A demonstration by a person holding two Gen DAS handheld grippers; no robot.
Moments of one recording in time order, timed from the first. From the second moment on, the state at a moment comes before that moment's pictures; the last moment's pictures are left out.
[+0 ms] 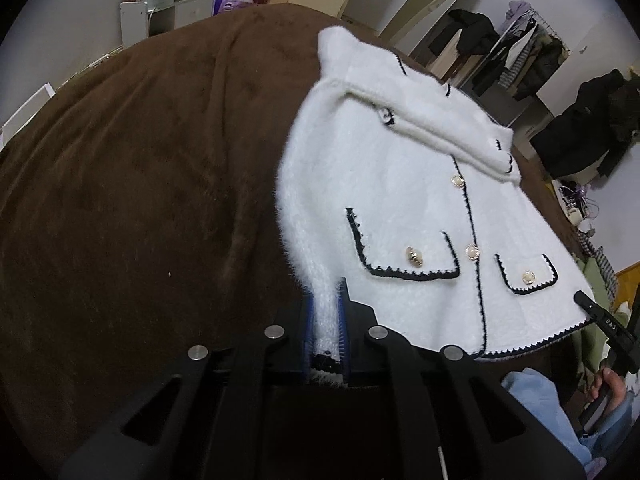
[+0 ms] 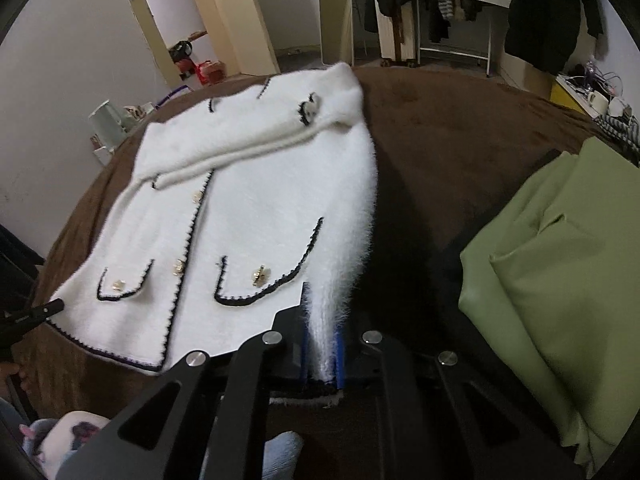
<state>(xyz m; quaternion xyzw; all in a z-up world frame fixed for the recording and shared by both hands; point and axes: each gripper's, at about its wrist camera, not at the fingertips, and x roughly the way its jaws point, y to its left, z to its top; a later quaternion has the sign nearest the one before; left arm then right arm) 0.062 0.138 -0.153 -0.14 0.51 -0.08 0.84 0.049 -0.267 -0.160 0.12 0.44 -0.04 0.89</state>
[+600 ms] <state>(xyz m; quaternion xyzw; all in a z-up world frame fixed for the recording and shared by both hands) 0.049 0.150 -0.059 -0.16 0.41 -0.11 0.89 0.026 -0.250 -0.084 0.13 0.40 0.02 0.91</state>
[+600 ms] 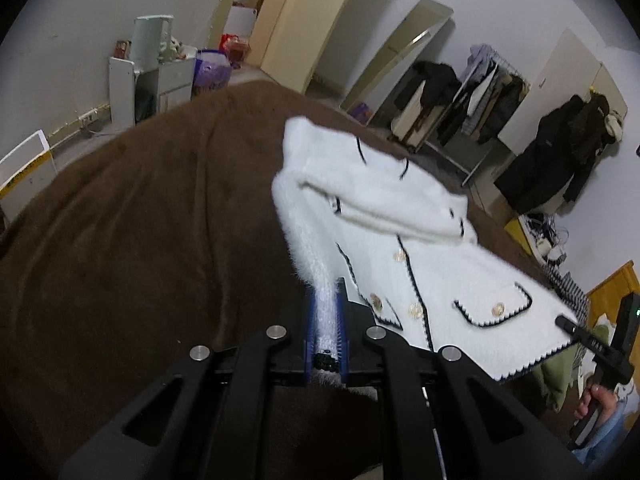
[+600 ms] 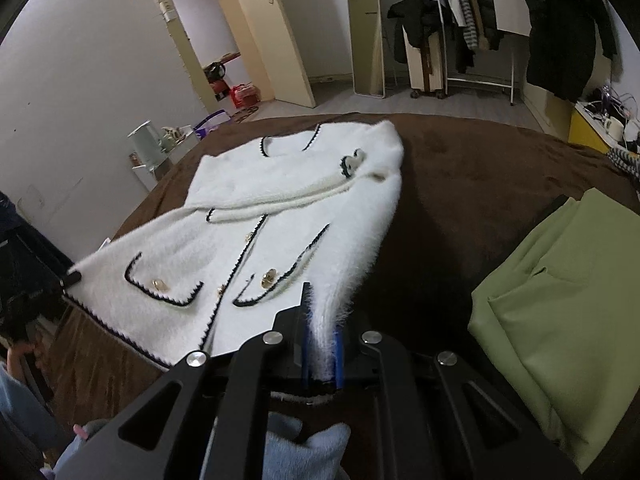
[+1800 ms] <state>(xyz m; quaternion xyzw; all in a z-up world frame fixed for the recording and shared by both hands) 0.273 0.115 -0.032 -0.09 0.30 -0.05 0.95 0.257 -0.312 -0.065 0.10 0.33 -0.04 0.94</state>
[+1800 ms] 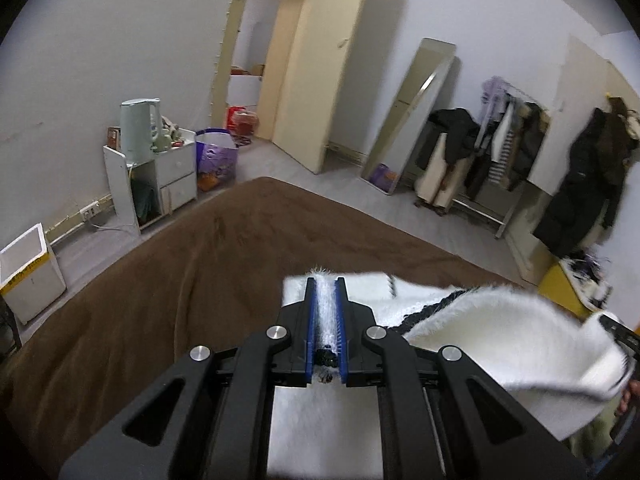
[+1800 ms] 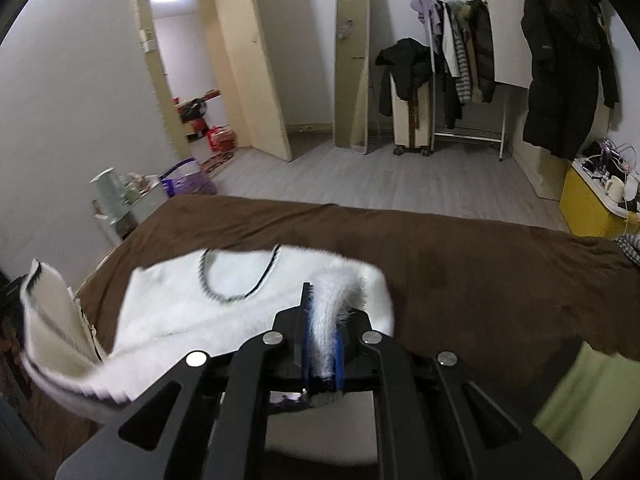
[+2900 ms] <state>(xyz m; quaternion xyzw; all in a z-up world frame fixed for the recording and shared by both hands) 0.465 0.127 -0.132 -0.06 0.41 0.03 0.91 0.430 -0.370 -0.170 0.13 0.39 -0.12 0.90</state>
